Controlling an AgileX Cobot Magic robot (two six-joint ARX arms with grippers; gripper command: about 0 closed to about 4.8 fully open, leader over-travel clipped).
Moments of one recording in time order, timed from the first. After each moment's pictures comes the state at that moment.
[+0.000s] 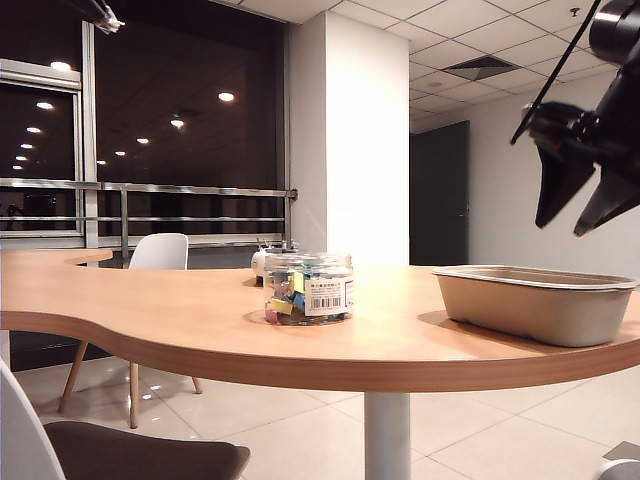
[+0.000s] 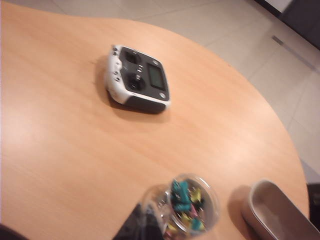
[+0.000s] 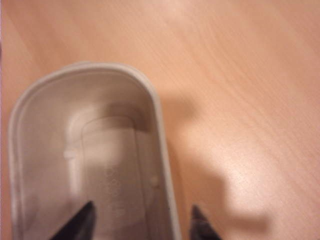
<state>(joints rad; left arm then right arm) -0.12 1.18 1.19 -0.36 0.29 -0.24 0.02 1.69 1.32 -0.64 -0.32 -0.15</state>
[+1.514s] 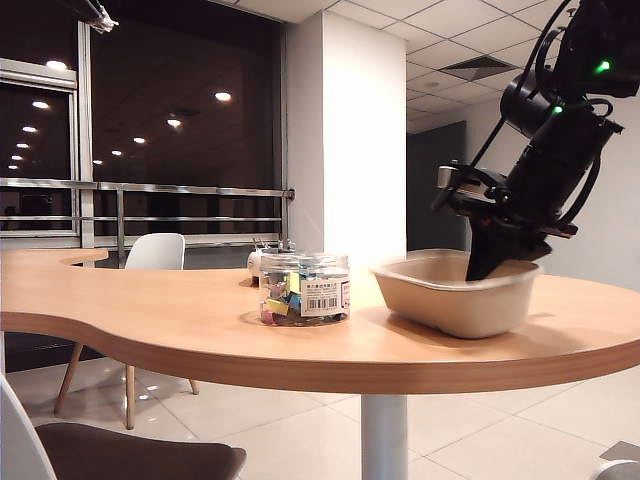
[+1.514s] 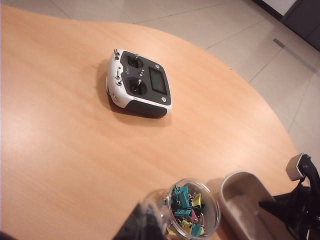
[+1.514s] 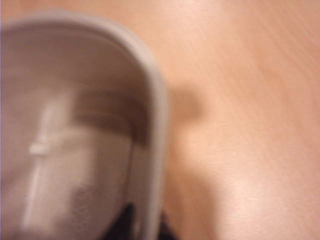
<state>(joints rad) -0.12 1.18 1.19 -0.36 0.29 -0.24 0.18 1.89 1.32 -0.38 -0.29 -0.14</state>
